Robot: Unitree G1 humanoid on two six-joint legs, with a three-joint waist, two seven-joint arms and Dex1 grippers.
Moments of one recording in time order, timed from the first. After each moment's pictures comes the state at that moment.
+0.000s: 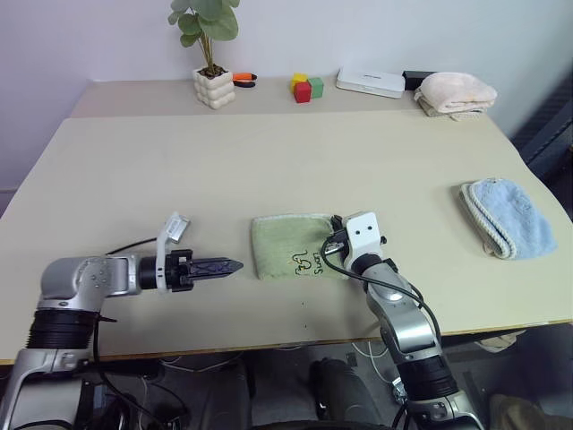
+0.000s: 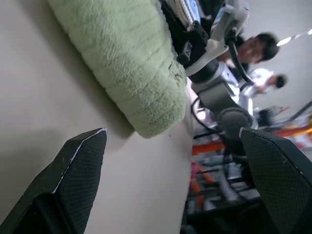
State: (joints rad) left arm -0.38 0.67 0.05 0.15 -0.84 1.24 -1.15; right arm -0.17 -0.12 0.14 -0.05 -0.05 0.22 0.13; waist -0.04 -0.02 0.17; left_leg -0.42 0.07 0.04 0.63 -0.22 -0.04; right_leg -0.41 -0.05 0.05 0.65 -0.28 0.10
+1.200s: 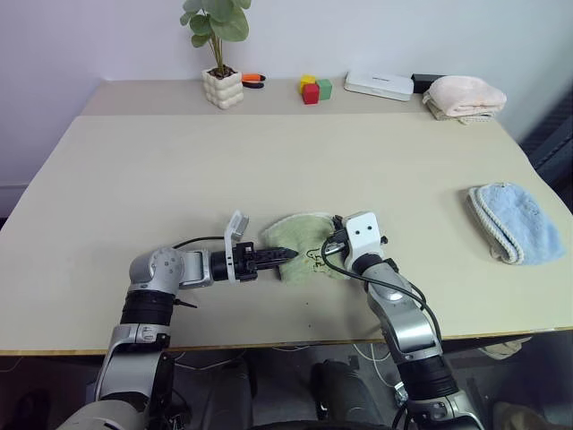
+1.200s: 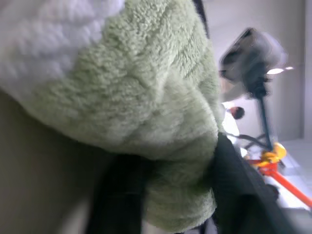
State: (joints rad) left arm -0.53 0.30 0.11 0.30 -0.83 1.31 -0.91; right arm -0.18 -0.12 0.13 -0.05 -0.07 0.23 0.13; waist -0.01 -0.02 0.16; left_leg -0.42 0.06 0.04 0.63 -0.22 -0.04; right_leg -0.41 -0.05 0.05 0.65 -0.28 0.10
